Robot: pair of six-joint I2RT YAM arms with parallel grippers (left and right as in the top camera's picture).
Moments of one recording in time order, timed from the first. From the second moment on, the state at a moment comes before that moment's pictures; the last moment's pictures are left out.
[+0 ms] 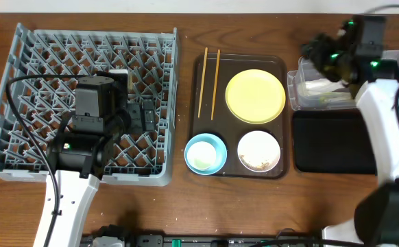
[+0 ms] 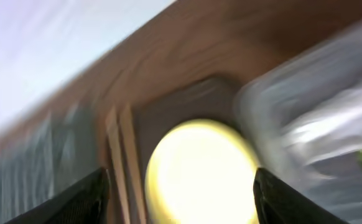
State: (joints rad) left arm -0.12 1.12 1.10 -0.81 0.07 -0.15; right arm 0.04 1.65 1.47 -0.65 -0.30 0.52
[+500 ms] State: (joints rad) left arm -0.12 1.12 1.10 -0.81 0.08 -0.15; right arm 0.41 1.74 1.48 -0.80 -0.25 0.22
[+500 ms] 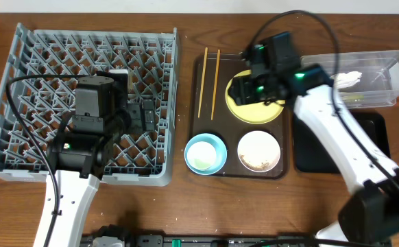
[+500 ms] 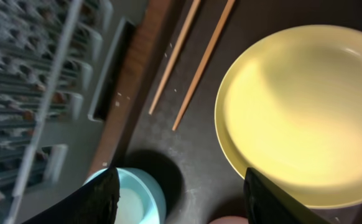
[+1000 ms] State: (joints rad) left arm -0.12 1.12 1.10 -0.89 0.33 -0.18; right arm 0.48 1.84 1.48 -0.96 -0.41 0.10
